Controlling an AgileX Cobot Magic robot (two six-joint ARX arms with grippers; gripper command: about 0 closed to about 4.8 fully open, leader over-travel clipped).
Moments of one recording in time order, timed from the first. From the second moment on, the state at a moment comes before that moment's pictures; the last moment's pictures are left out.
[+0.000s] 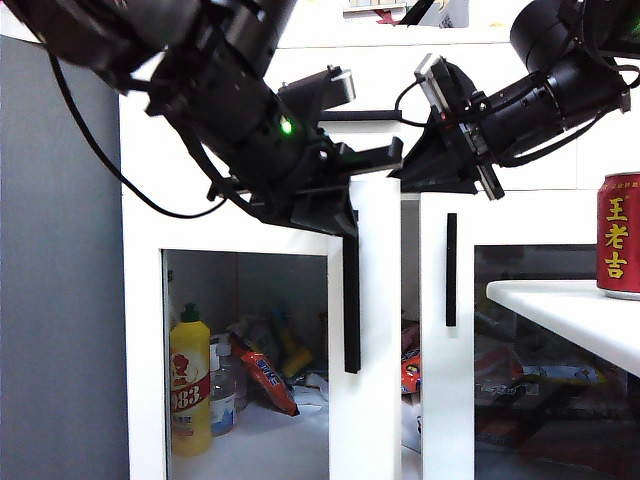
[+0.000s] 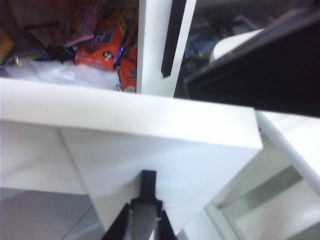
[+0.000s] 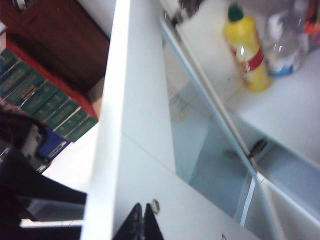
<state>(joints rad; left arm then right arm) -0.79 1.68 0.91 0.36 -0.19 -0.13 0.26 1.68 1.07 0.02 -0.83 0.10</state>
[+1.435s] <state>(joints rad) -0.76 1.02 0.89 0.42 -0.23 -0.13 0.60 1.69 1.07 -0.01 -0.81 0.10</state>
